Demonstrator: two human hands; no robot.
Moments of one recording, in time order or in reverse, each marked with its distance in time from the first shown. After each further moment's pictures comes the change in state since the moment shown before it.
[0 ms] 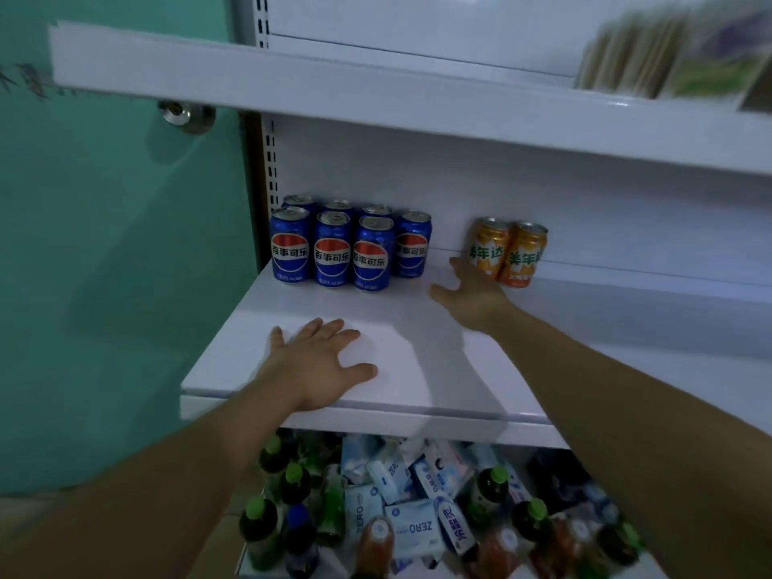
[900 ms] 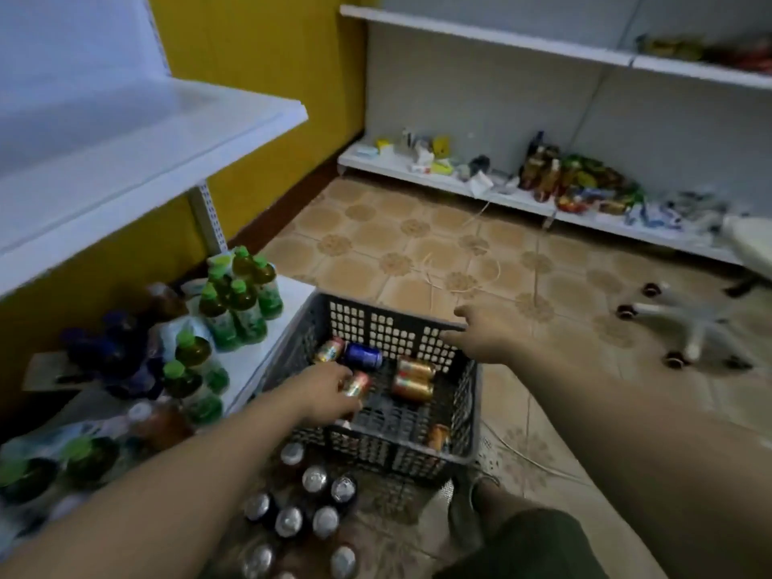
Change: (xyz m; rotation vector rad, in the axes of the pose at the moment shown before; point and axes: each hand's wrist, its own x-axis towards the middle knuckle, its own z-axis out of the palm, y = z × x) left_hand -0.166 0.511 0.308 0.240 -0.729 1.026; right_hand -0.581 0.401 -0.169 -0.060 0.274 1.272
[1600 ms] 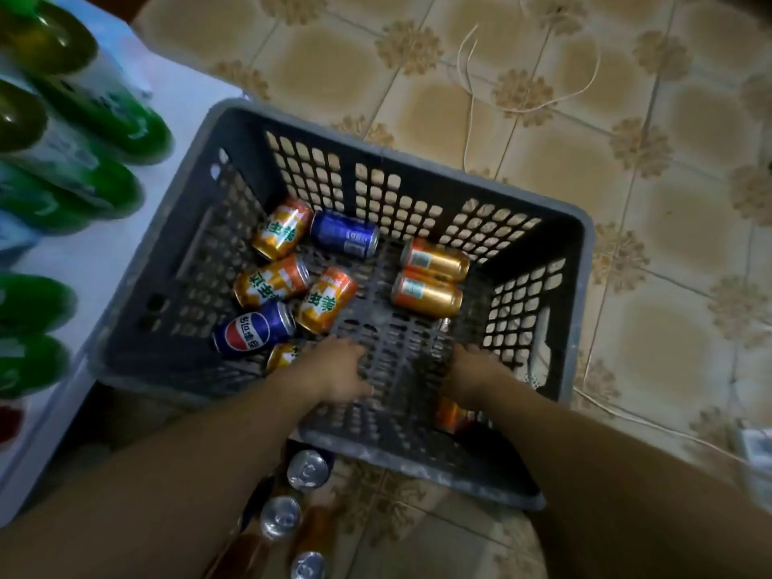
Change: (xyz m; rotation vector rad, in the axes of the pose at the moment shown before) left_hand 0.325 -0.068 0.206 0.114 -0.497 0.032; right_hand 0.240 0.163 0.312 -0.218 -0.593 0.155
